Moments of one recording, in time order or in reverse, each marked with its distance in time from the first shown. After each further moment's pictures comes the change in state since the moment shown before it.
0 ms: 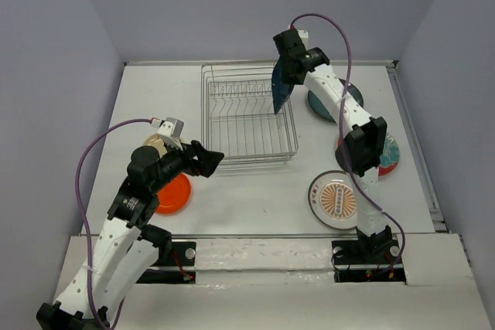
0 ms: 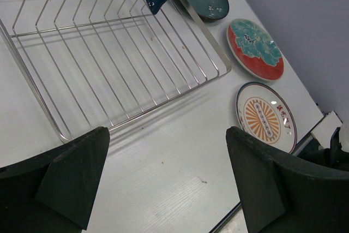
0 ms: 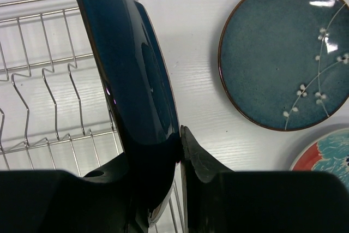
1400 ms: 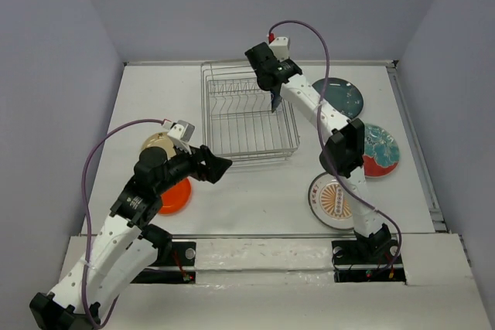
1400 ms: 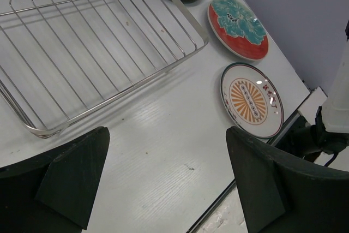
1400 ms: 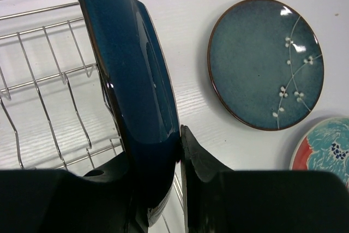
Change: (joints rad) left arm -0.108 0.022 0.000 -0.001 -0.005 -0.001; right arm 0.137 0.106 0.077 0.022 0.361 0.048
